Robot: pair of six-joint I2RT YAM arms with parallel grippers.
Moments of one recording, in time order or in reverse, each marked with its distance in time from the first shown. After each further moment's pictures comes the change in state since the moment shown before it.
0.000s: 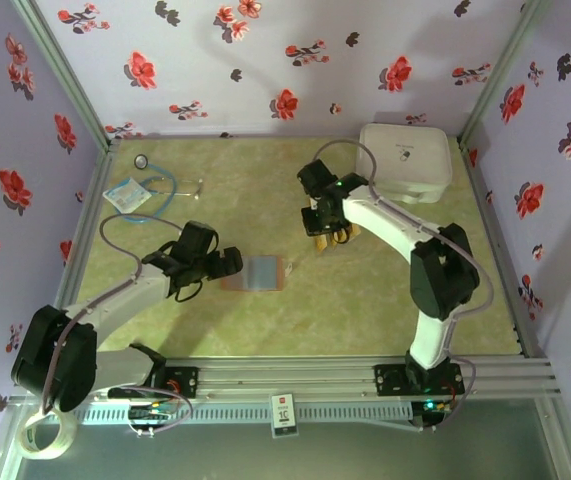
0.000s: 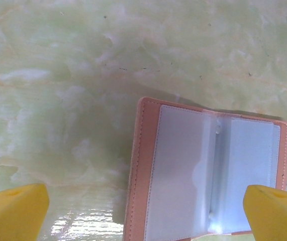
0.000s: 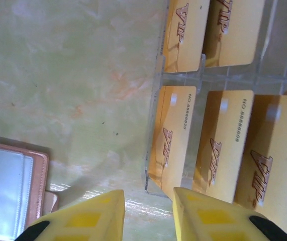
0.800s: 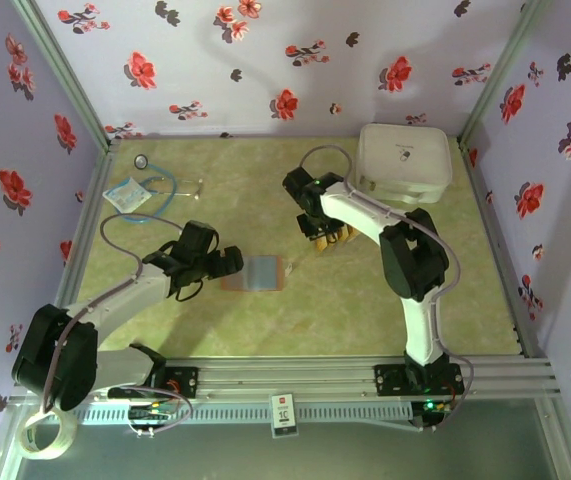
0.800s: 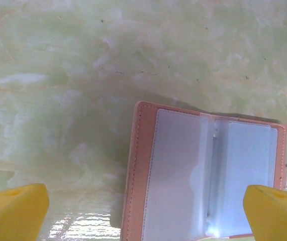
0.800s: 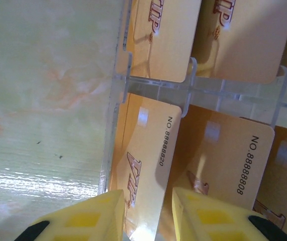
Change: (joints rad) left arm 0.000 0.006 0.000 0.016 0.000 0.000; right arm 0.018 0.202 0.117 -0.097 0.157 -0.032
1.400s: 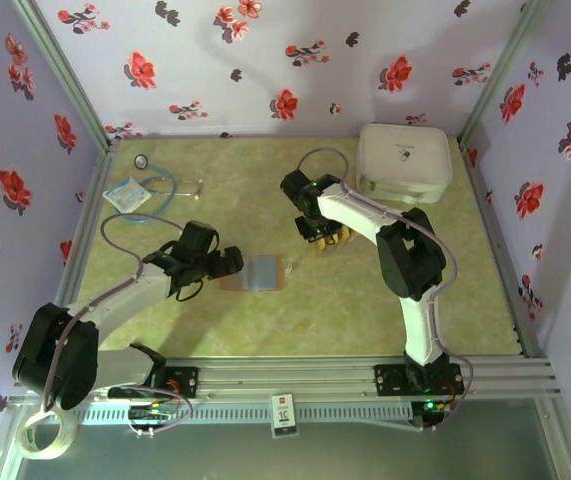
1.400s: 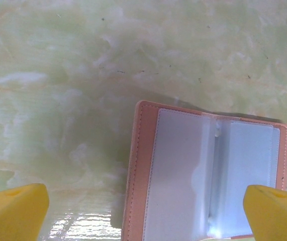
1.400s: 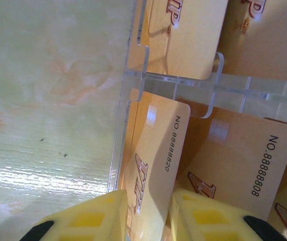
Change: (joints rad) left arm 0.000 0.006 0.000 0.000 0.000 0.000; right arm 0.012 0.011 0.002 0.000 -0.010 -0.002
